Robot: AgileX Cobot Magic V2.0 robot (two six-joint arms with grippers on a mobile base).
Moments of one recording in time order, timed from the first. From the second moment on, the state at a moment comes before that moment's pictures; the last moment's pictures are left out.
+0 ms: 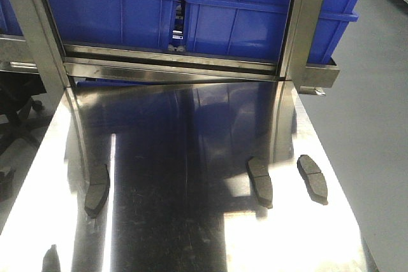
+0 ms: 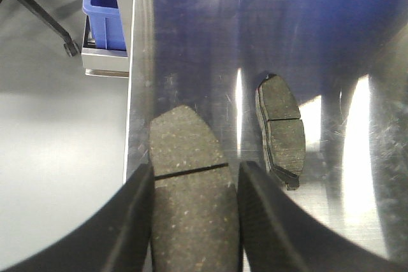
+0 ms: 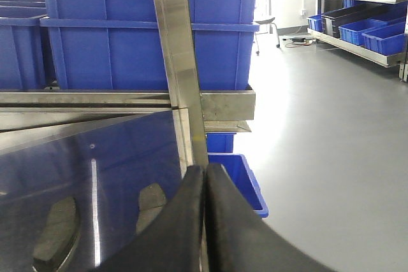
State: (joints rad) left arm 0.00 0.89 -0.58 -0.11 0.55 -0.04; right arm -0.05 -0.01 0.03 0.02 0.11 0.07
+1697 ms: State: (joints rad) left arm 0.00 0.89 -0.58 -0.11 0.55 -0.04; right arm -0.05 0.88 -0.54 0.05 0.29 -0.02
